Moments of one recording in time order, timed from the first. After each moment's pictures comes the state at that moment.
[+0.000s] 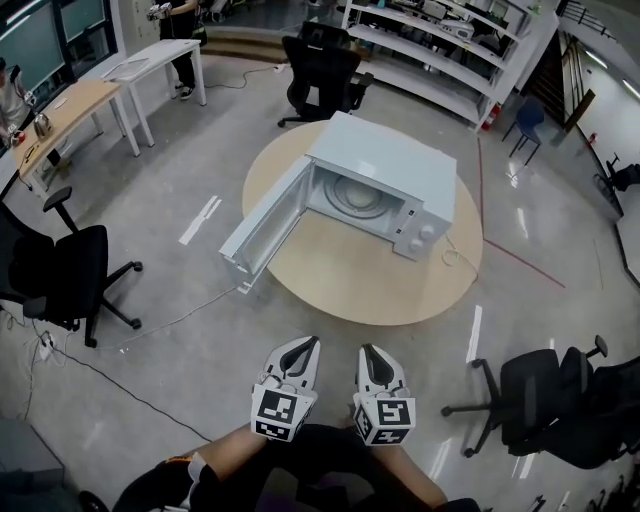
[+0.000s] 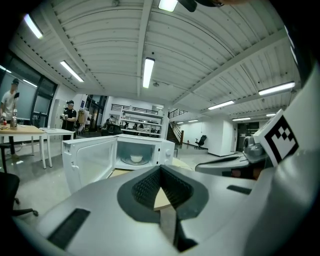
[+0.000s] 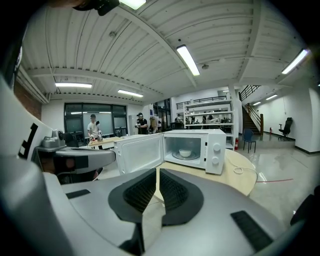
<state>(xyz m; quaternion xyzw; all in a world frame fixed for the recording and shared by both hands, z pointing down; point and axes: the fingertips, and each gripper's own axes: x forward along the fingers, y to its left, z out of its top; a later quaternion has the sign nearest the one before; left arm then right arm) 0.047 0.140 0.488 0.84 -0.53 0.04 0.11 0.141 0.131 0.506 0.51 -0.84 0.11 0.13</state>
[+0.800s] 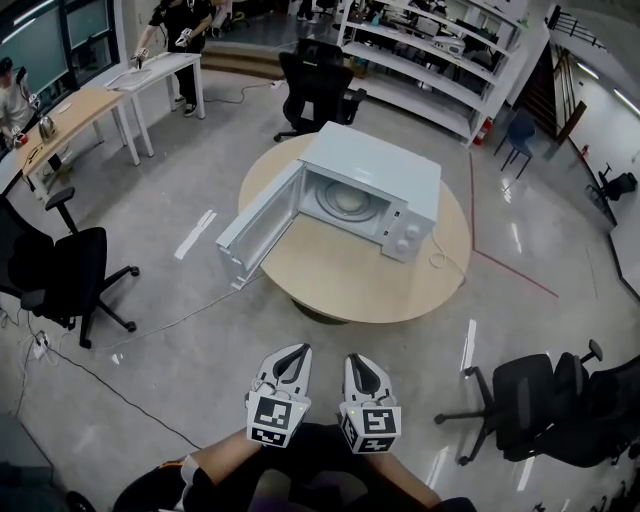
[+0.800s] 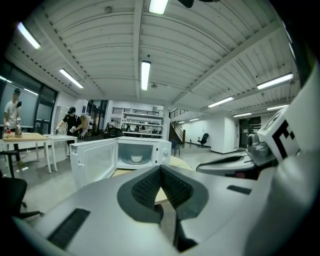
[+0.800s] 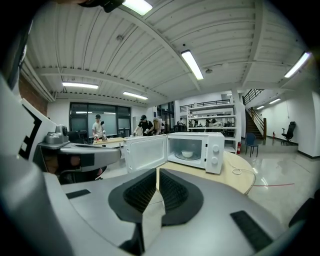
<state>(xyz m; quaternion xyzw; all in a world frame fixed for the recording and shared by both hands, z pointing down) 0.066 0.195 0.485 0.83 -0.54 0.05 0.09 0.151 0.191 0.504 0.50 -0.85 0.09 0.13</state>
